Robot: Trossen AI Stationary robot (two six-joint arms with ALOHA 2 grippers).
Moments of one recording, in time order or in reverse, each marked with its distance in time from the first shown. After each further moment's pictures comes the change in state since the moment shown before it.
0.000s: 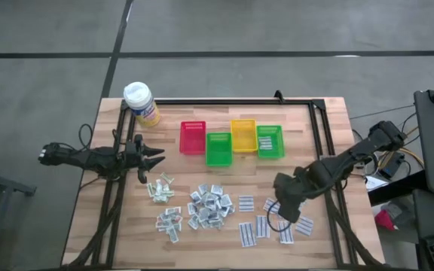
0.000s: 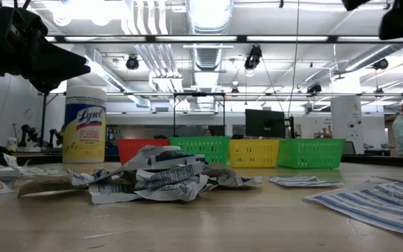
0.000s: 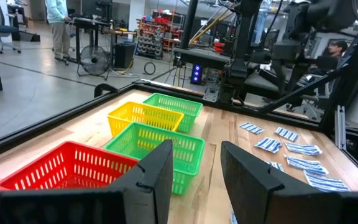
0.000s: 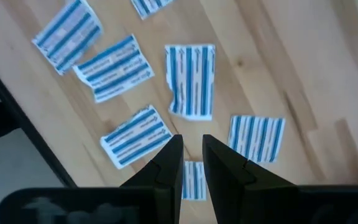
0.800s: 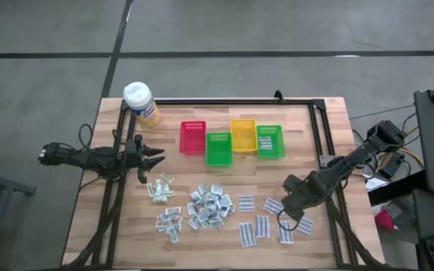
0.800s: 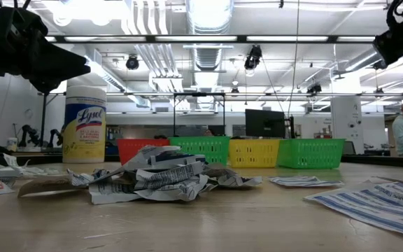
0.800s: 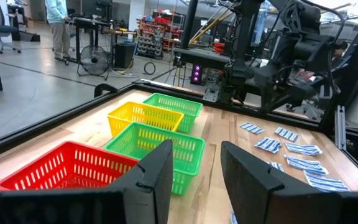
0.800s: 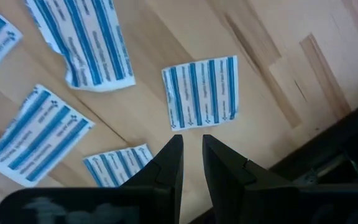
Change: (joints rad) left arm 0.000 0.000 0.000 0.000 0.000 0.000; right arm 0.071 -0.006 -0.252 0.008 -0.022 0.258
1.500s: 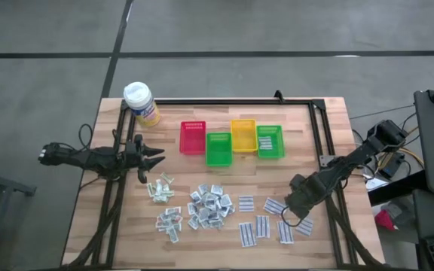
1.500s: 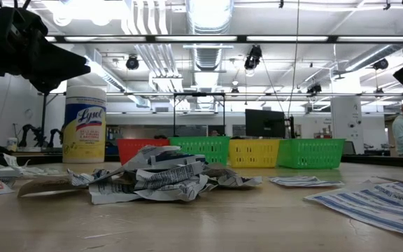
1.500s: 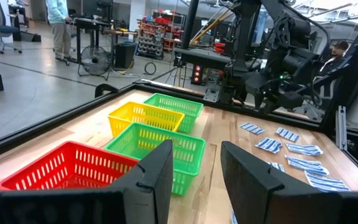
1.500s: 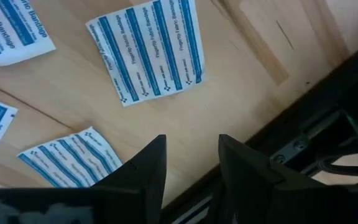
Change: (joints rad) left arm 0.000 0.000 0.000 0.000 -0.003 0.000; right arm -0.001 -0.021 -0.141 0.020 -0.130 0.095
